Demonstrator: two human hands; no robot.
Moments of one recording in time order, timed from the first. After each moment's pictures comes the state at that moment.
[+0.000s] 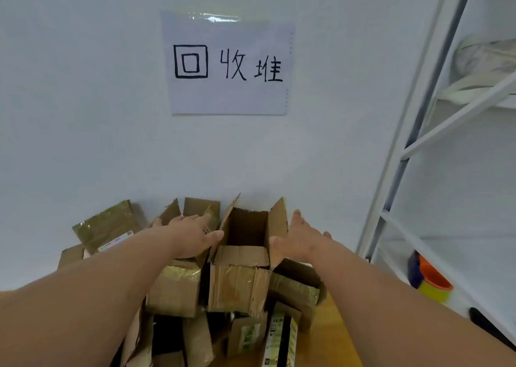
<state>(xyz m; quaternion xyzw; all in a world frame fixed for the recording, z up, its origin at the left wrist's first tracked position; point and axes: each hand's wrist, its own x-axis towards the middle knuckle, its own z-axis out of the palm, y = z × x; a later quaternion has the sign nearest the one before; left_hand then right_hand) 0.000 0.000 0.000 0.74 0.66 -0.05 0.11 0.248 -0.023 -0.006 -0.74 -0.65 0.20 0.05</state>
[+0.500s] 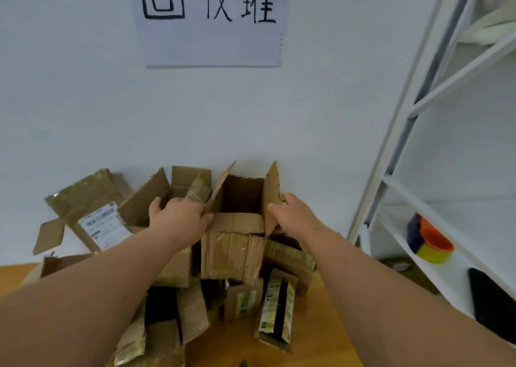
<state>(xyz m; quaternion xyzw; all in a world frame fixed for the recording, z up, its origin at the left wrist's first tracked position) 0.024 0.002 -0.047 0.73 0.68 0.00 0.03 0.242 -0.017 -0.045 -0.68 -0.54 0.38 0.31</state>
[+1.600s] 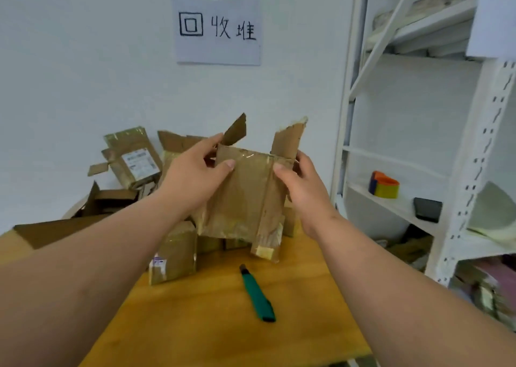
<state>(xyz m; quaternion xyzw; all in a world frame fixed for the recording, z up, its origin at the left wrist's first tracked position) 0.030 -0.285 -0.124 0.72 0.48 0.49 0.14 0.223 -0.291 -0.156 -0.46 -0.56 0.30 0.62</state>
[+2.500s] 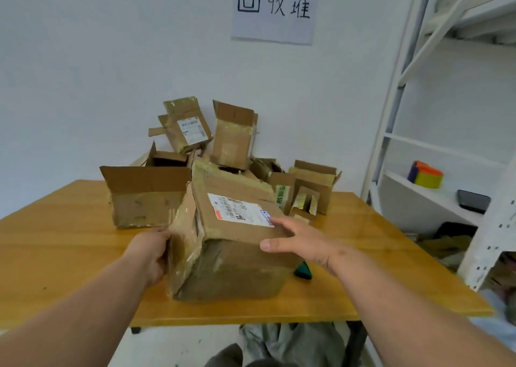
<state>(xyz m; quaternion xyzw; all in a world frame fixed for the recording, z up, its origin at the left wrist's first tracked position) -0.111 -0.329 -0.301 0.24 0.60 0.57 0.51 0.165 -0.335 -0.258 -0.57 -0.73 0.33 0.19</state>
